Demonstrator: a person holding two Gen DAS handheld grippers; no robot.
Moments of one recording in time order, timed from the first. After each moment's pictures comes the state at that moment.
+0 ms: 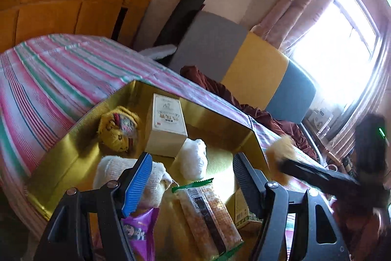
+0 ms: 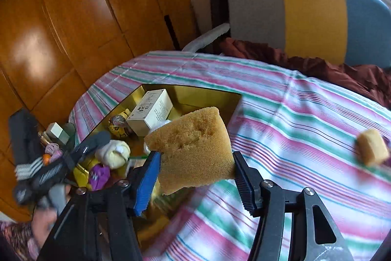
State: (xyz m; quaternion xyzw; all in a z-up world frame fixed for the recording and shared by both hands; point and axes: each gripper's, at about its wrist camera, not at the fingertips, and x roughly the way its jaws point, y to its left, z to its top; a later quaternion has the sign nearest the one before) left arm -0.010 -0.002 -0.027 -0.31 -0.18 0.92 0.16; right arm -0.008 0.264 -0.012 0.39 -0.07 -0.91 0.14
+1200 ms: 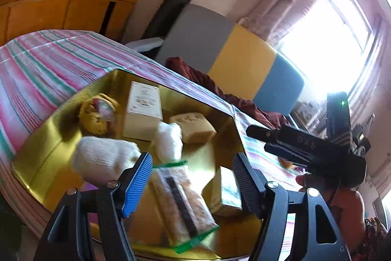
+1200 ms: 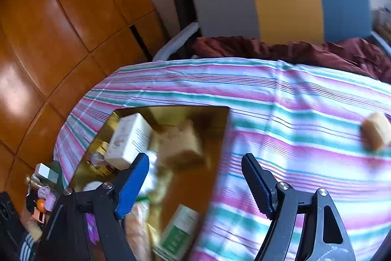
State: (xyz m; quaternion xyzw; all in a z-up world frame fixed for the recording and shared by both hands) left arm 0.007 0.022 -0.024 -0.33 -0.18 0.91 0.19; right arm -0.047 0.274 -0.022 0.40 -0.15 -0.90 0.05
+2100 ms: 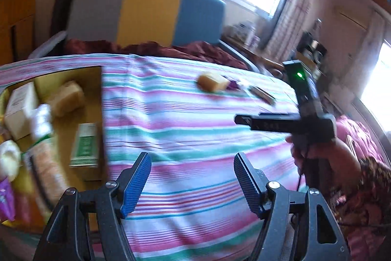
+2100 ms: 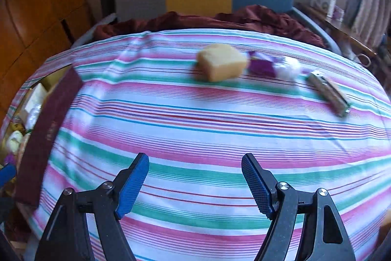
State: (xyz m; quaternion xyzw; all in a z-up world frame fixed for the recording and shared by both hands) left arm 0.076 0.179 -0.022 -0.38 0.02 0.83 0.41; right arm 0.087 0.455 -0.069 0.45 -0.11 -0.88 -0.13
